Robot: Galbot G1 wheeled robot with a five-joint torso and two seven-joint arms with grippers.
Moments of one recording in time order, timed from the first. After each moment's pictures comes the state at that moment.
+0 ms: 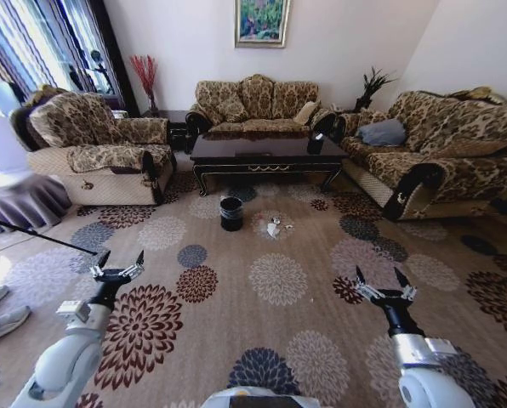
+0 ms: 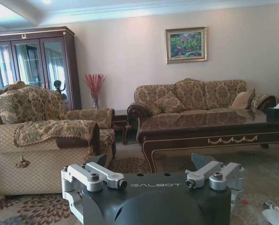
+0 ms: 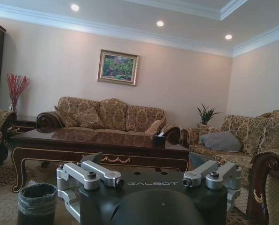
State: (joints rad) left arm 1.67 -1.02 -0.82 -2.11 -0.54 -0.01 -0.11; right arm -1.80 1.26 0.89 2.14 0.36 0.22 0.01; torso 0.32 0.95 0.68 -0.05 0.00
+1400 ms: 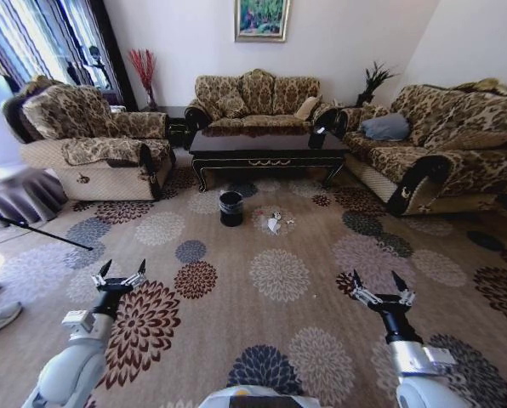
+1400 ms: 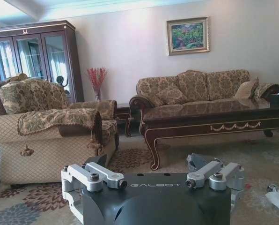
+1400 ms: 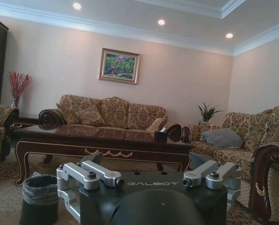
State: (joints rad) left arm 1.69 -1.05 -0.80 -2.11 -0.48 -0.03 -0.13; right arm -1.84 1.31 0.87 2.16 0.32 0.25 0.00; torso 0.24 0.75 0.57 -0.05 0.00
